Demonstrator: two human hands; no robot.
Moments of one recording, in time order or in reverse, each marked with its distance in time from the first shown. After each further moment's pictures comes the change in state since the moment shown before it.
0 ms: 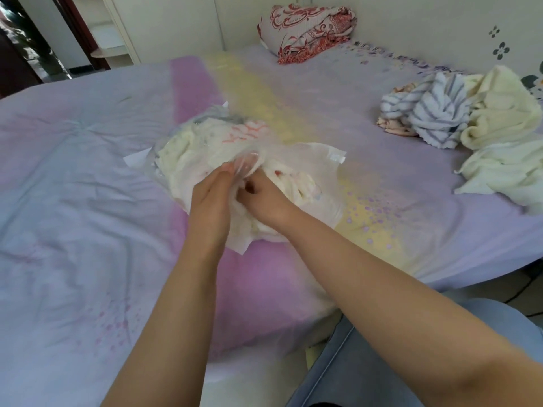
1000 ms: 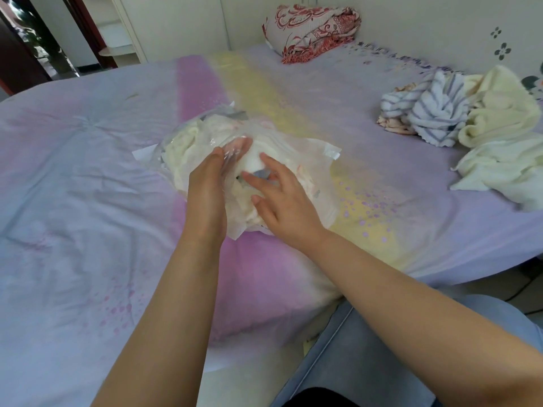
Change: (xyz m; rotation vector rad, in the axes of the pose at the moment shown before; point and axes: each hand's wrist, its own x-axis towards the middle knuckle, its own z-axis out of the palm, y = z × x) left_hand 0.009 -0.003 -0.001 -0.344 -0.076 0.011; right_hand -0.048 0.028 -0.028 -0.683 0.201 -0.477
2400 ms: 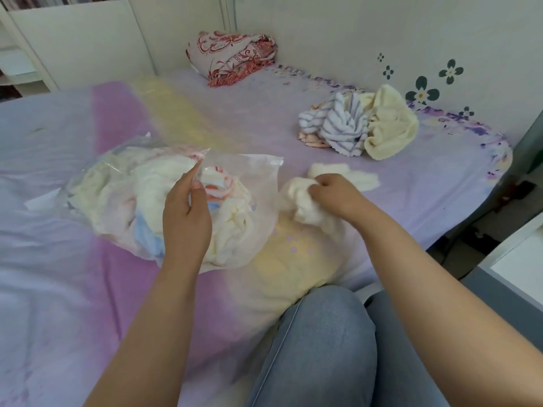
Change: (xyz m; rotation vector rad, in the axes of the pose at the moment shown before) left_hand 0.006 -0.047 0.072 0.601 0.050 0.165; right_hand -0.027 0.102 -0.175 -0.005 -0.110 0.897
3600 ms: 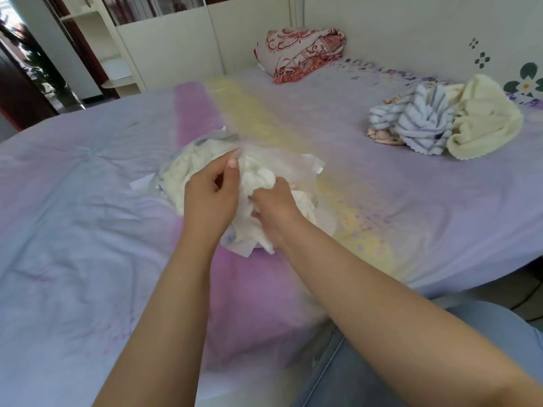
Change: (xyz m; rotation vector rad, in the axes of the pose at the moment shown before) left_hand 0.013 0.026 -0.082 0.228 0.029 0.087; right_hand -0.051 -0.162 0.144 0.930 -0.298 0.204
